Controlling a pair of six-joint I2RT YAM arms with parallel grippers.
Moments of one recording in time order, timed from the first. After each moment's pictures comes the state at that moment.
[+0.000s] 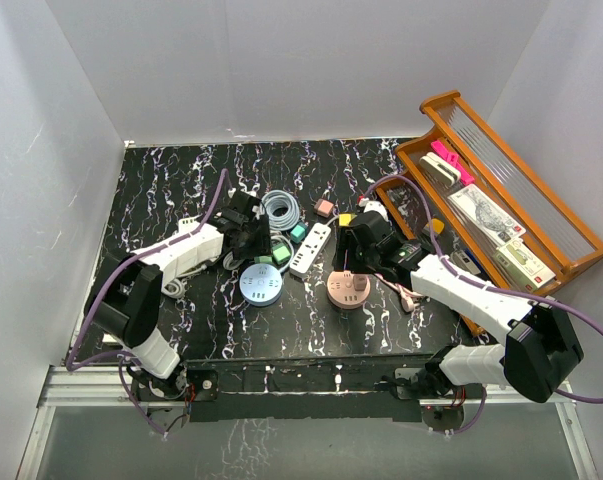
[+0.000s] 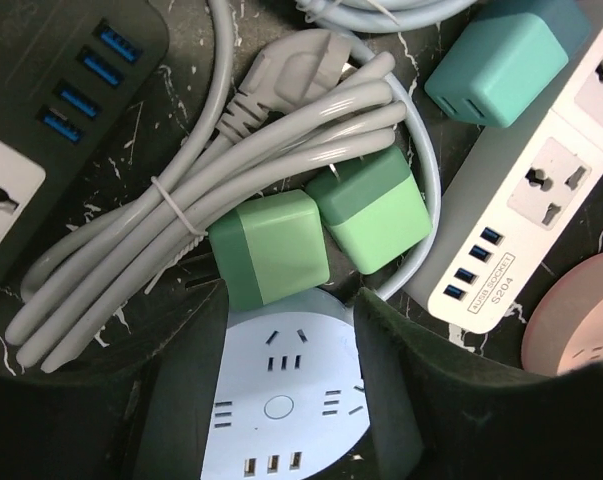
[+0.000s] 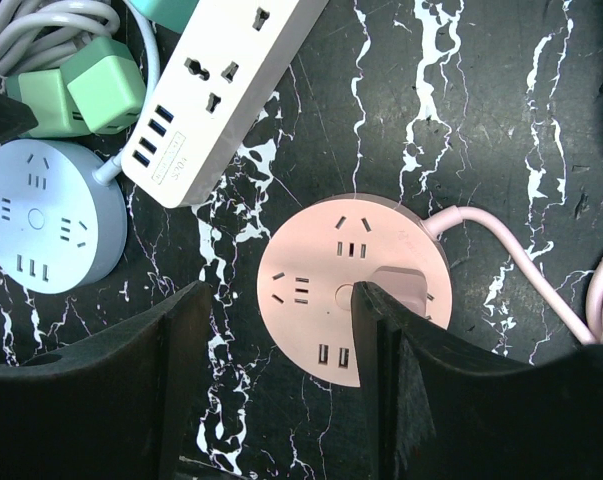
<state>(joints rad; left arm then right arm) -0.51 1.62 1.04 -0.45 -0.04 -0.56 0.66 1.26 0.87 -0.43 0.15 0.61</state>
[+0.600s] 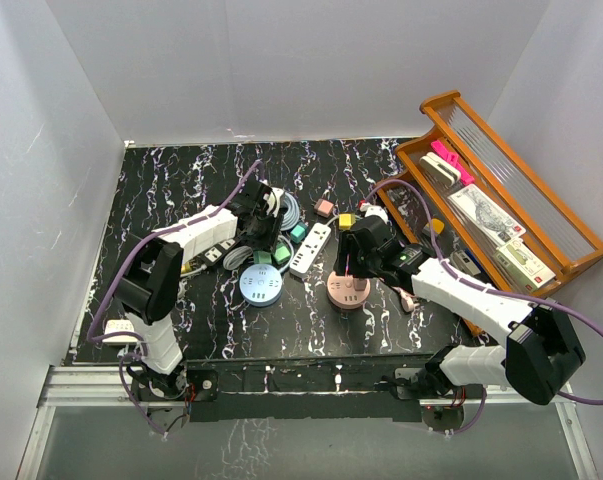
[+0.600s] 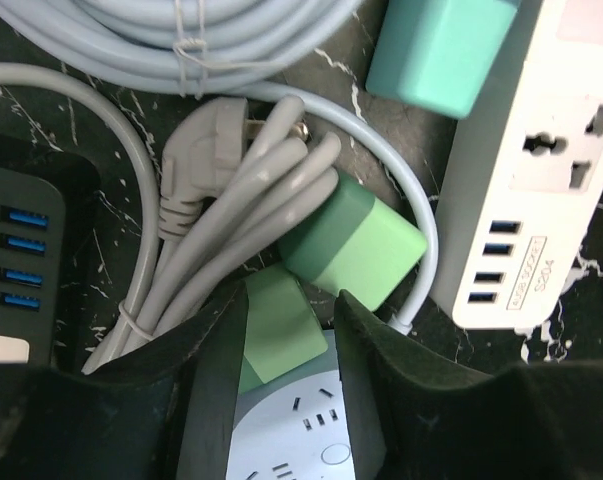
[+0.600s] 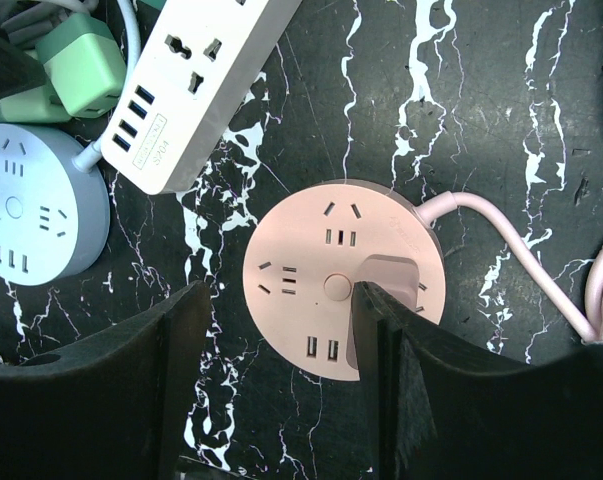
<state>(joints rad) -0.51 1.81 1.23 -0.51 0.08 -0.14 0.66 1.25 0.83 -0.42 0.14 0.60</state>
